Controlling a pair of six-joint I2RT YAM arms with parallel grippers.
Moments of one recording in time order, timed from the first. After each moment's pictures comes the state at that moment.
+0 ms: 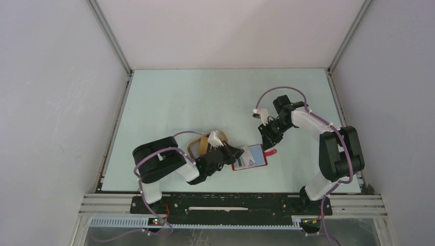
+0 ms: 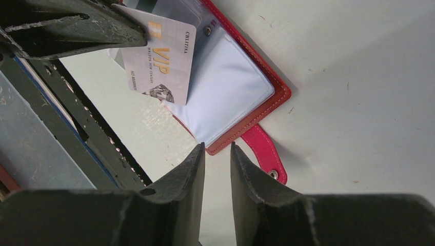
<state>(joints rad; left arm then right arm) -1.07 1.83 0.45 1.09 -0.34 -1.13 0.28 1.64 1.08 -0.87 -0.58 -0.49</state>
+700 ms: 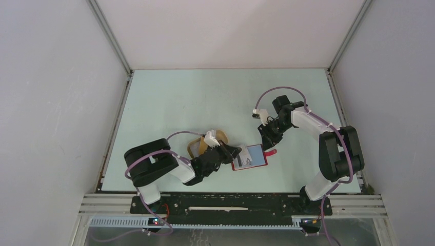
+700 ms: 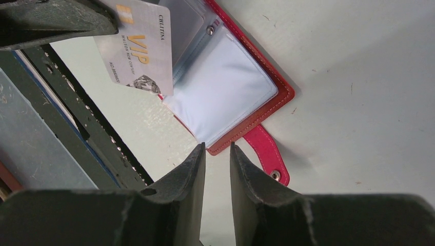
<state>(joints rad) -1.07 1.74 0.41 1.08 -0.36 -1.13 0.29 1.64 1.08 -0.88 -0.58 -0.49</state>
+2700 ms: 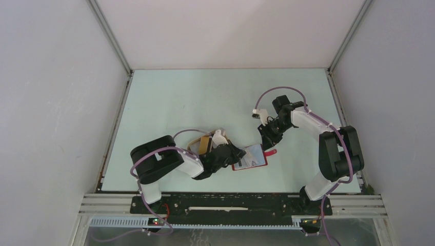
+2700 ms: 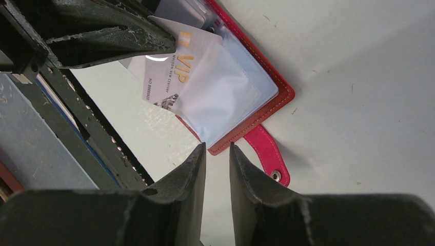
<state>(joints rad) -1.07 1.80 0.57 0.78 -0.31 -1.20 0.29 1.64 1.09 -0.88 -0.58 -0.49</state>
